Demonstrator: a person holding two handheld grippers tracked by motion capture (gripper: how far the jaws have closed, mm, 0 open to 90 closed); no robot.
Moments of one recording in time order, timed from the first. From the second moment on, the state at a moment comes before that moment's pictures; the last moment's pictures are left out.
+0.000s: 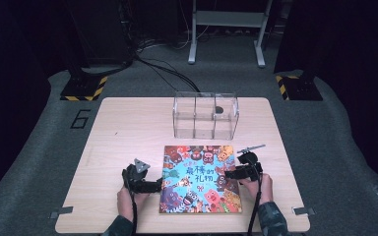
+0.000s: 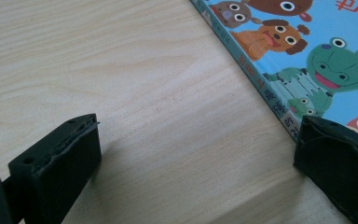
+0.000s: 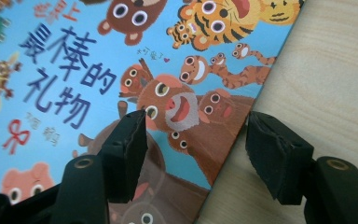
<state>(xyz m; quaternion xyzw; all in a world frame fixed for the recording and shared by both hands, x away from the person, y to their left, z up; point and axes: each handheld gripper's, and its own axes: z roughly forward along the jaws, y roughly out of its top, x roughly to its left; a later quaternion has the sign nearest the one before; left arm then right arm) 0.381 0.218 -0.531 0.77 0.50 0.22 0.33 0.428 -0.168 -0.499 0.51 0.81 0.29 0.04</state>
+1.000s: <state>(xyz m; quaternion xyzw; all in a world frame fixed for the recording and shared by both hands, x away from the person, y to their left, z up) 0.381 0.218 -0.532 0.77 0.50 0.21 0.33 0.452 -0.164 -0.494 0.54 0.80 0.26 0.00</state>
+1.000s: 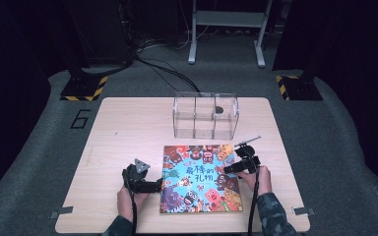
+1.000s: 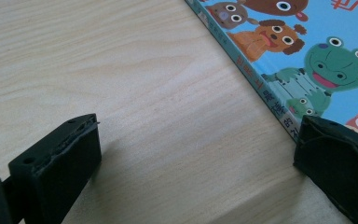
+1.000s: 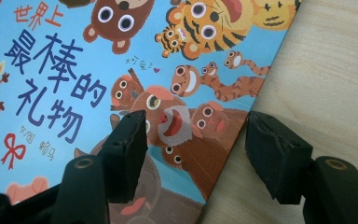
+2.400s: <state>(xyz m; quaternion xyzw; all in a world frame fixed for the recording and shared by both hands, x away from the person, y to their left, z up) 0.382 0.220 -0.531 0.78 0.49 0.21 0.33 0.453 -0.166 -0.456 0.50 0.80 0.35 -0.02</state>
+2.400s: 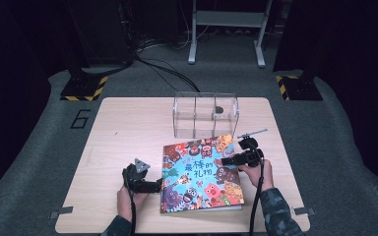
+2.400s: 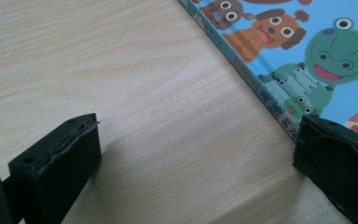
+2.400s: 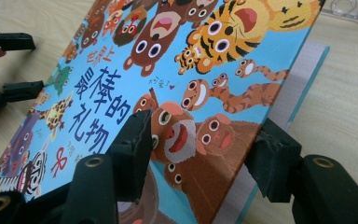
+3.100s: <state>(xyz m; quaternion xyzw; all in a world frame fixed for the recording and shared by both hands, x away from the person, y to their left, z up) 0.396 0.219 -0.529 0.78 0.48 0.17 0.37 0.438 -0.171 -0.455 0.50 0.79 0.36 -0.02</state>
